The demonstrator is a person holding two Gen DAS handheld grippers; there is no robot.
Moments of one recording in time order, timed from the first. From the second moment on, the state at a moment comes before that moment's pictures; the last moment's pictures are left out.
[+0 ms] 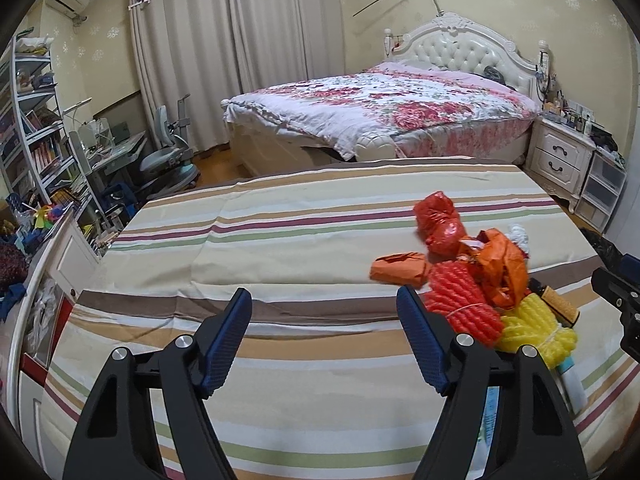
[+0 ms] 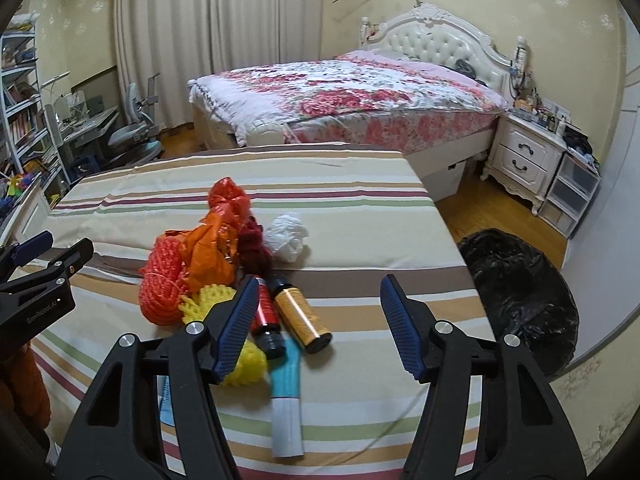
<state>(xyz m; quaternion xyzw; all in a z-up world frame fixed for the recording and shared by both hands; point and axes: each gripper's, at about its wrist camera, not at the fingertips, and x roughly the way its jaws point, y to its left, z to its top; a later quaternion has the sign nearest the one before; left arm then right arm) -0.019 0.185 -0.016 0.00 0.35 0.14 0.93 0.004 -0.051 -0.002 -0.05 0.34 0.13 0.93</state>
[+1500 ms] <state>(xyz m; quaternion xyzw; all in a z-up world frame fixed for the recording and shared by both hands) -0.015 0.135 -0.033 -0.03 0.38 0.07 0.92 -0.013 -0.072 -0.013 -0.07 0.34 0.11 0.93</state>
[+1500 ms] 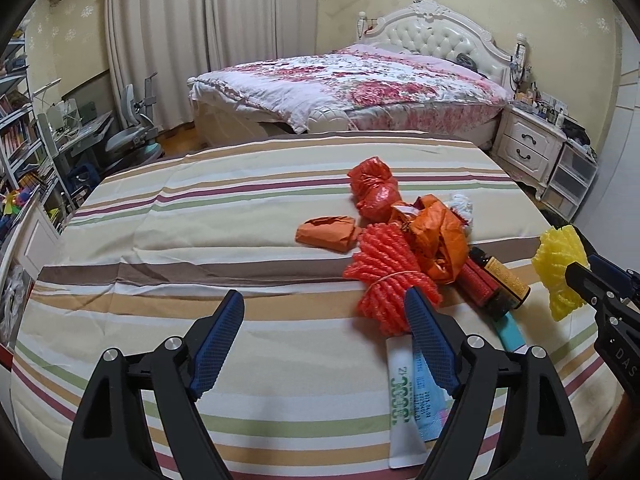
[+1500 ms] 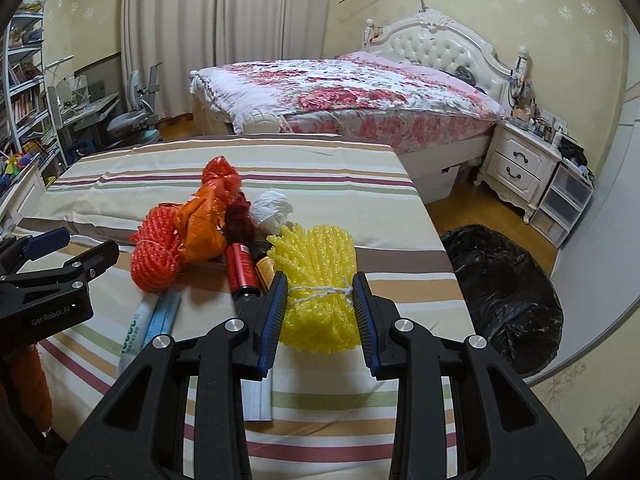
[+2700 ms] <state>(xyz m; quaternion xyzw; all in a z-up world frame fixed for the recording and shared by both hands) -0.024 0.139 -0.002 -0.03 0.33 0.03 0.94 -0.003 -0.109 -0.022 -0.03 0.34 0.08 0.94</state>
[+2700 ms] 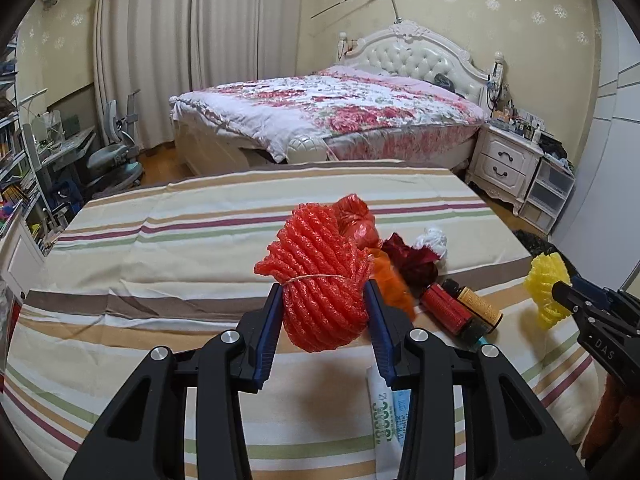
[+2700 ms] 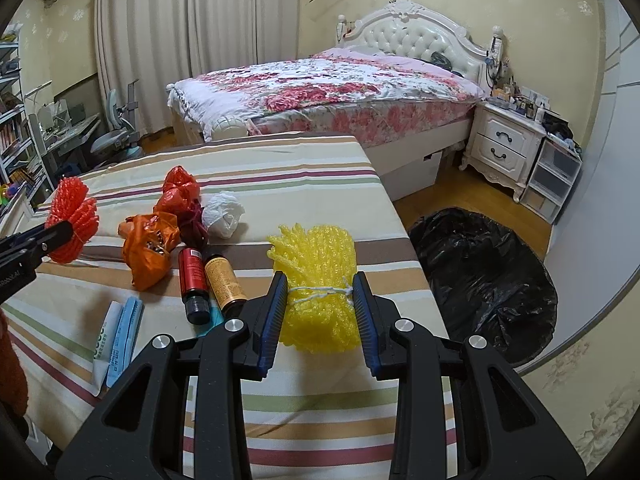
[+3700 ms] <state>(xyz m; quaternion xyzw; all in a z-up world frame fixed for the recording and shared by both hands) 0.065 -0.064 0.002 0.03 0.31 -0.14 0.94 0.035 -0.248 -0.001 0.01 0.29 -0.07 0.95</state>
